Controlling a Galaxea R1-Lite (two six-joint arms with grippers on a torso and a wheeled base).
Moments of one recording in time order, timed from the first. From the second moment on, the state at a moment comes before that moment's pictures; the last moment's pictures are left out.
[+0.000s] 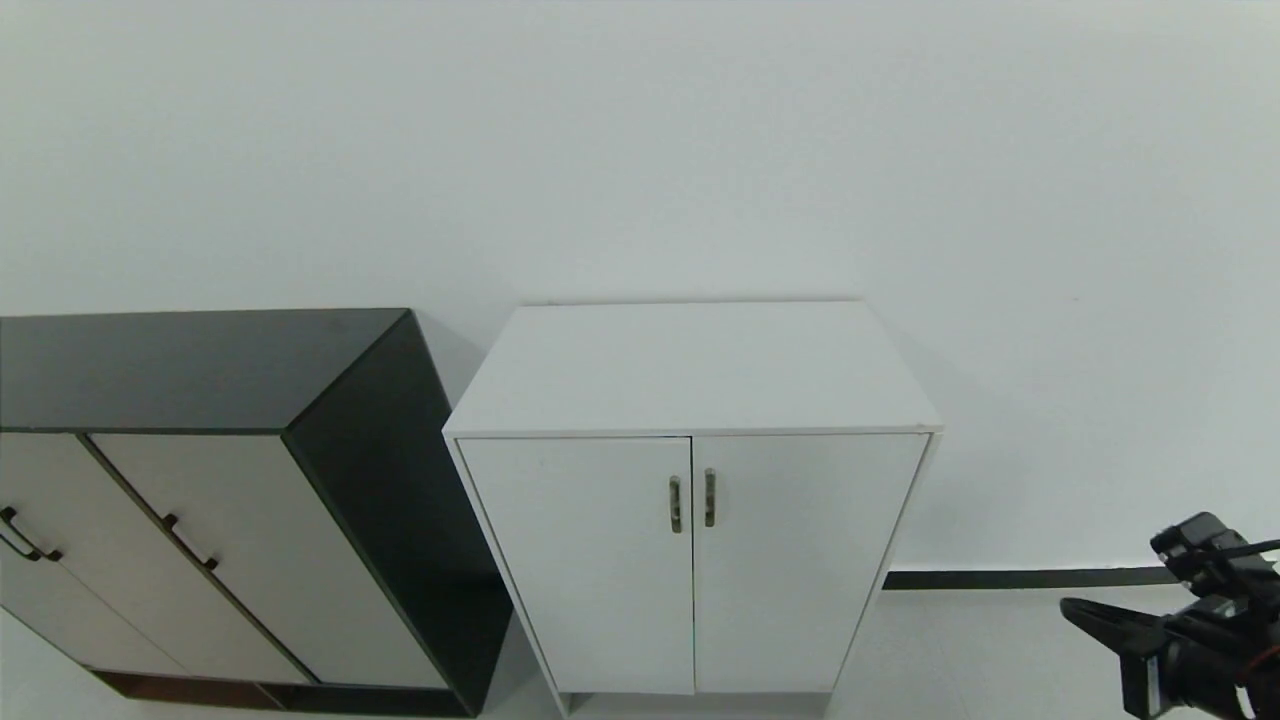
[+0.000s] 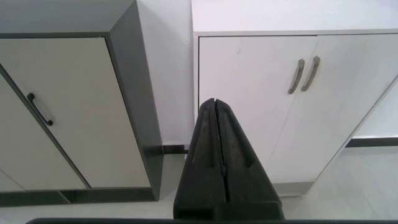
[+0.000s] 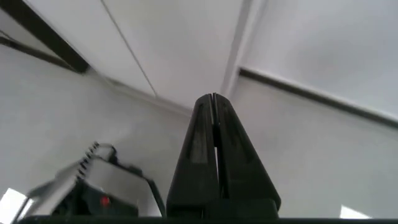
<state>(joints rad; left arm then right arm) 0.00 0.00 0.00 0.00 -0.01 0.00 0.02 1.57 -0.02 -1.06 0.27 -0.21</state>
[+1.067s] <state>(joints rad) 0.00 0.00 0.00 0.00 -0.01 0.00 -0.11 0.54 0.00 -0.05 0.09 0.00</state>
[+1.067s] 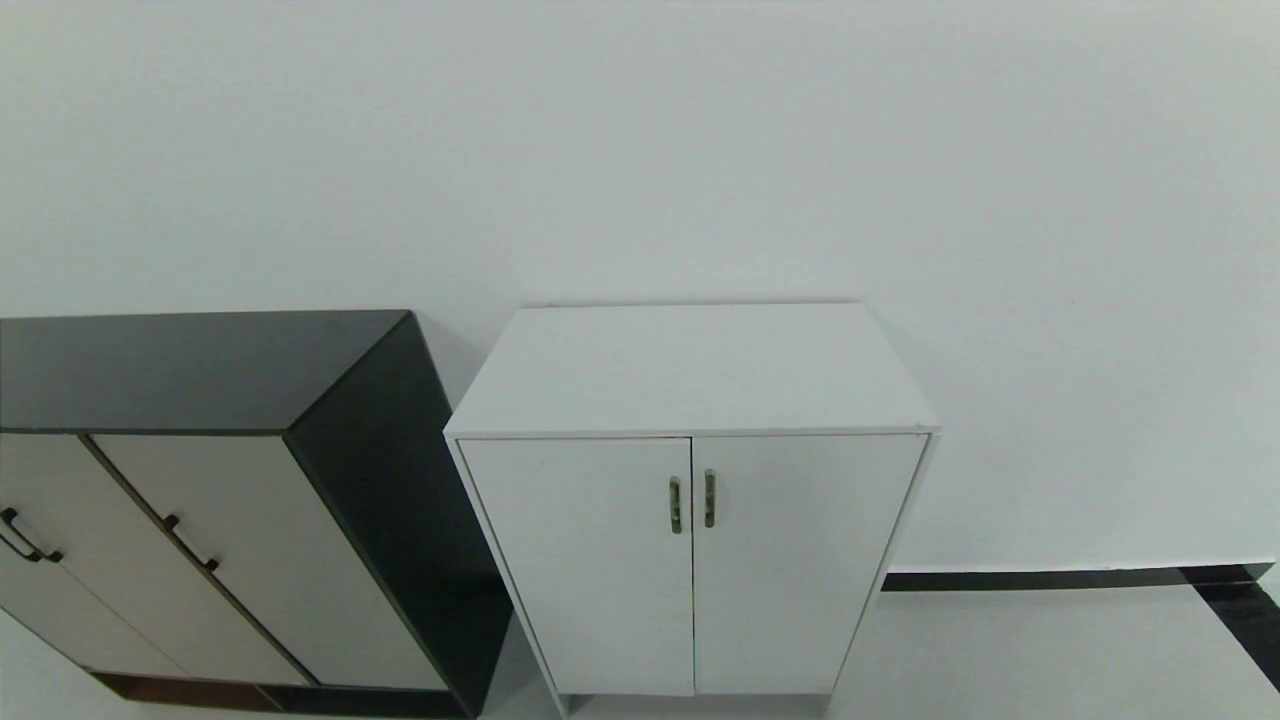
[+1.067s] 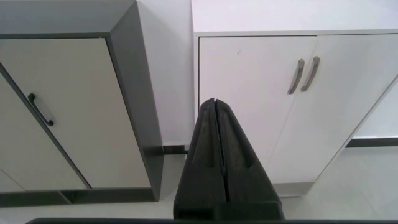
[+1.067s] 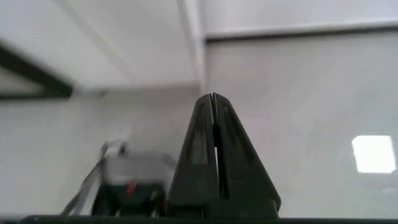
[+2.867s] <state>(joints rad) 0.00 0.00 0.00 0.00 -0.01 0.00 0.07 0.10 0.00 0.00 -0.01 -0.01</state>
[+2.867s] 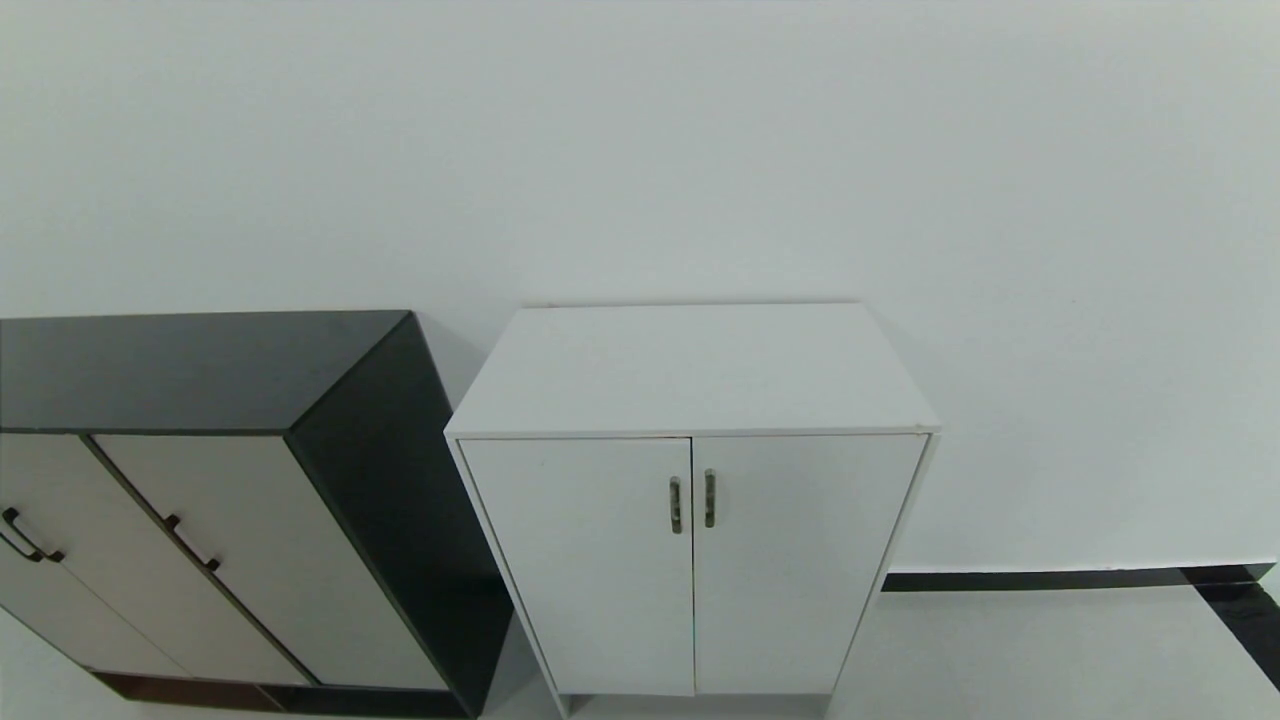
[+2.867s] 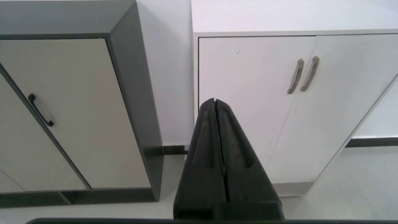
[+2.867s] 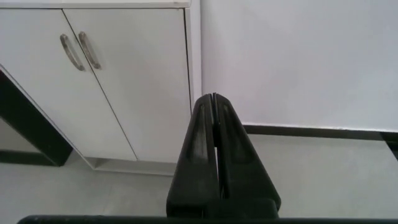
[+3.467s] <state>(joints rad) 0.00 0.00 0.00 0.00 -0.01 0.00 0.01 0.06 0.00 0.00 -0.01 -0.02</state>
